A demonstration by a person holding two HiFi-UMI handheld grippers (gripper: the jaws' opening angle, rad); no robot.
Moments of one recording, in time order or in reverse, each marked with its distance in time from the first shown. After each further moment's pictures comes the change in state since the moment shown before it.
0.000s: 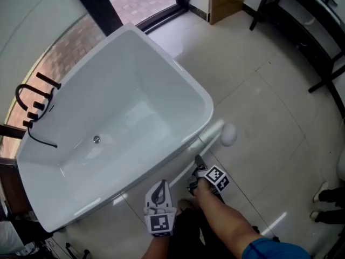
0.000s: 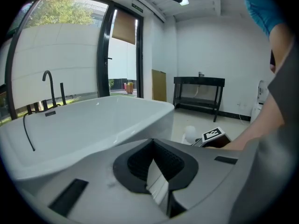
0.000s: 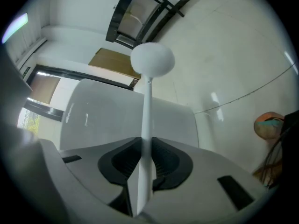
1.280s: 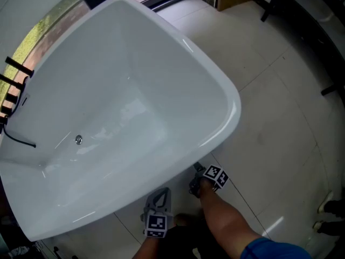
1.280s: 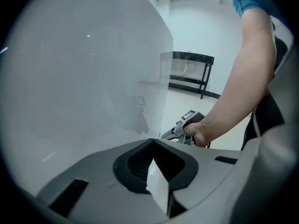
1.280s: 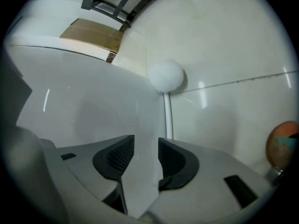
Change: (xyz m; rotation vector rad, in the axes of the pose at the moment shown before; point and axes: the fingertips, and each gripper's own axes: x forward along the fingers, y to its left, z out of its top) left arm 0.139 0.017 -0.251 0.069 0.252 -0.212; right arm 0.178 -0.212 -0.036 -0.035 0.240 -0.190
